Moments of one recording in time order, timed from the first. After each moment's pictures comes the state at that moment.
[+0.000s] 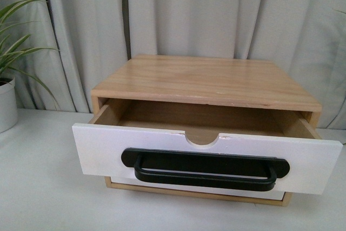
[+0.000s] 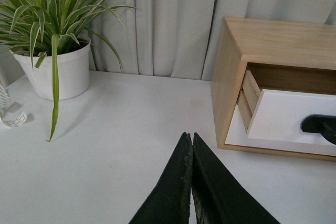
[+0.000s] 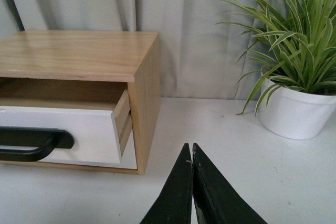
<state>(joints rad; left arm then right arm) 0.00 0.05 0.05 -0.01 0.00 0.00 0.00 0.03 0.04 0.00 0.00 -0.01</state>
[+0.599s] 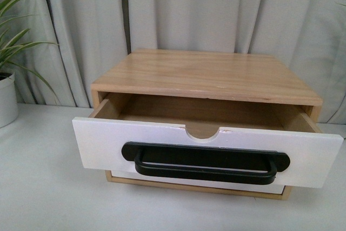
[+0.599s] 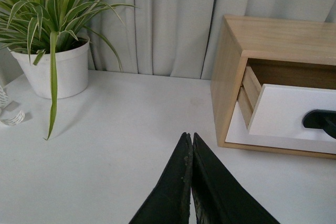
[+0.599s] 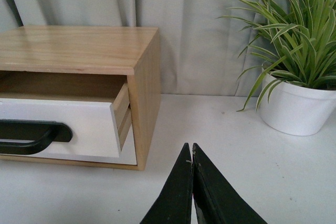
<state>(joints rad) 0.00 0.00 0.01 -0.01 0.00 0.00 0.00 0.00 0.01 0.00 0.00 -0.01</state>
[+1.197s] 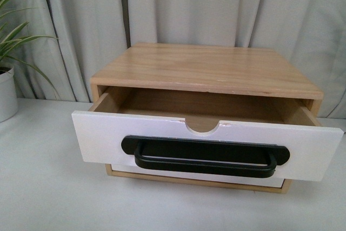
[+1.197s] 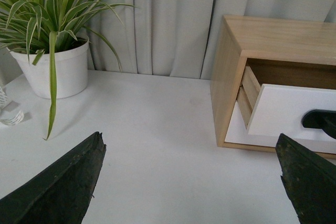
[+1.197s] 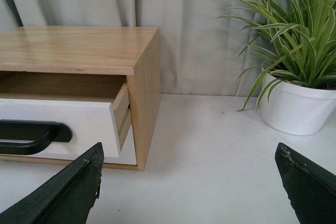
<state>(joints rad) 0.00 0.00 0.01 -0.01 0.00 0.00 0.00 0.00 0.01 0.00 0.00 -0.01</state>
